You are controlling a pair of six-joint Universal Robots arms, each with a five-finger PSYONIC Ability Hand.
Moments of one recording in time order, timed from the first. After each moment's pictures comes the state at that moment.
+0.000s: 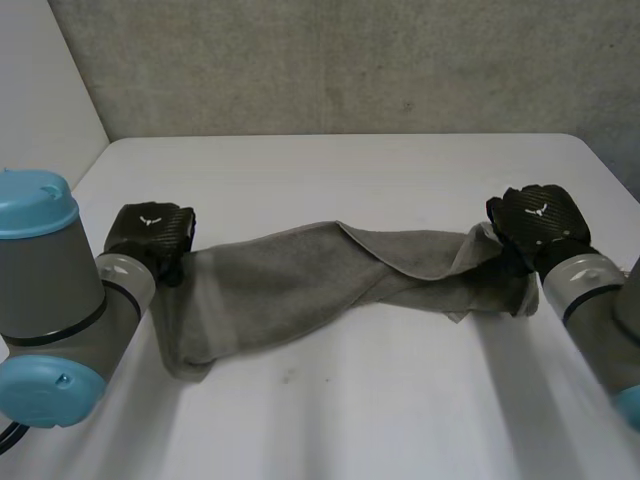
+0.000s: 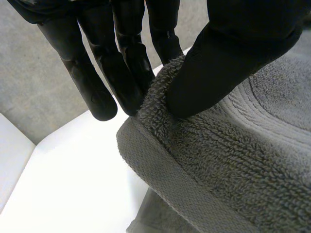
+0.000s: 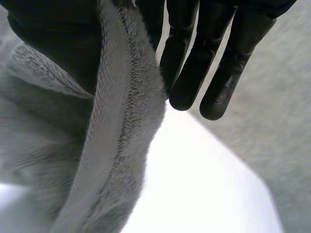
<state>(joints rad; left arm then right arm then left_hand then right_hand) 4.31 -1.89 -1.62 3.22 -1.71 3.40 1.82 -1.33 1.76 -0.26 1.46 2.71 1.17 1.22 1.21 1.22 1.01 0.98 1.18 1.18 1.19 0.98</state>
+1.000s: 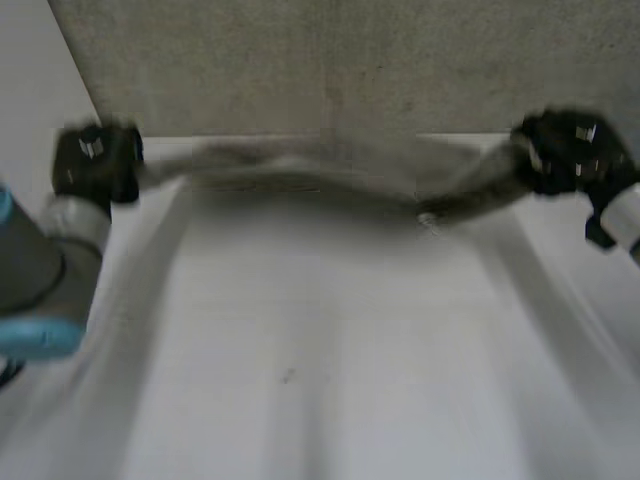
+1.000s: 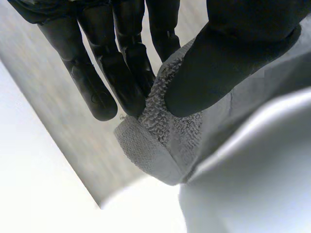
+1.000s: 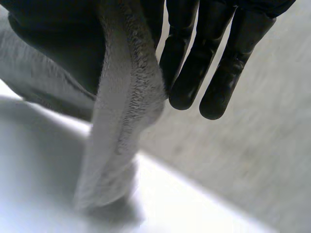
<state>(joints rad) 4.48 -1.88 -1.69 3.65 -1.58 3.37 1.56 -1.25 1.60 -0.39 0.98 3.08 1.17 1.22 1.22 1.22 1.02 0.98 1.18 1.19 1.19 0.99</state>
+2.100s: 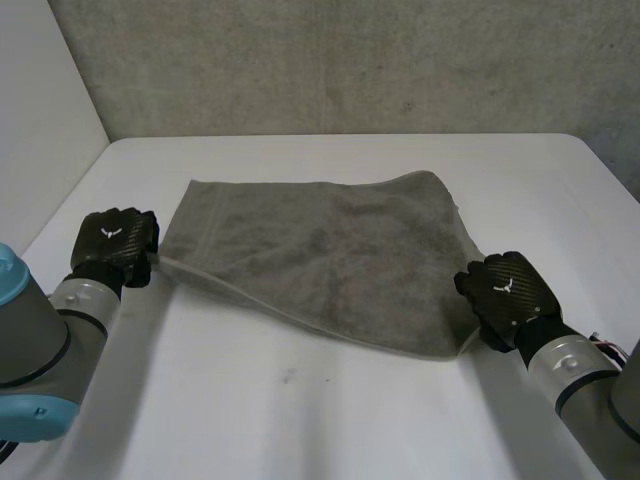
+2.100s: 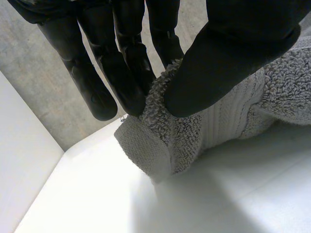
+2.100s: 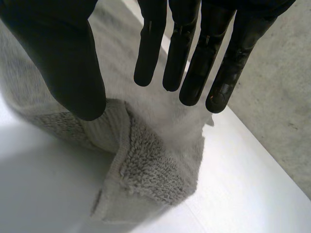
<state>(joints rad) 4.53 -1.89 -1.91 3.70 -1.51 3.39 1.80 -1.35 2.09 -0.49 1.29 2.54 1.17 1.22 1.22 1.22 1.02 0.67 0.76 0.75 0.75 0.57</state>
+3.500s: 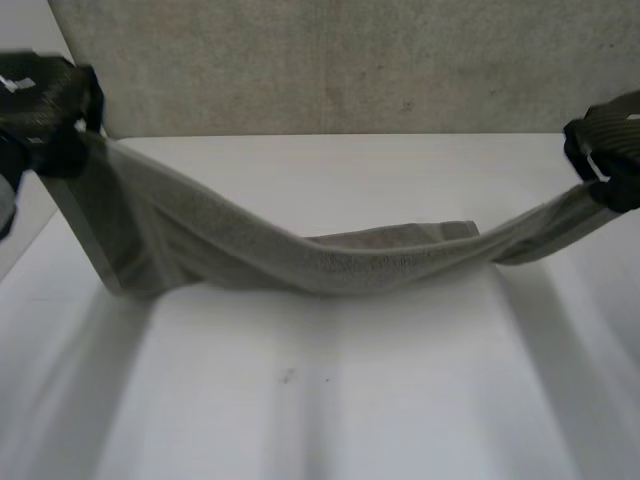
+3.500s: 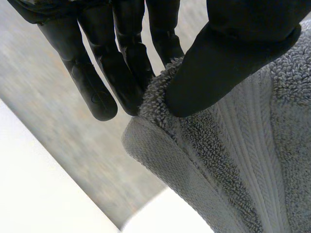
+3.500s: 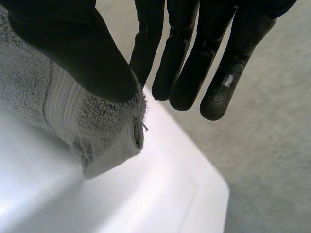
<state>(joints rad) 4.50 -1.47 -1.58 3.11 -1.48 3.49 1.62 -1.54 1.33 0.49 1.25 2.51 1.17 1.22 1.22 1.22 1.02 0.97 1.18 1.19 1.19 0.98</state>
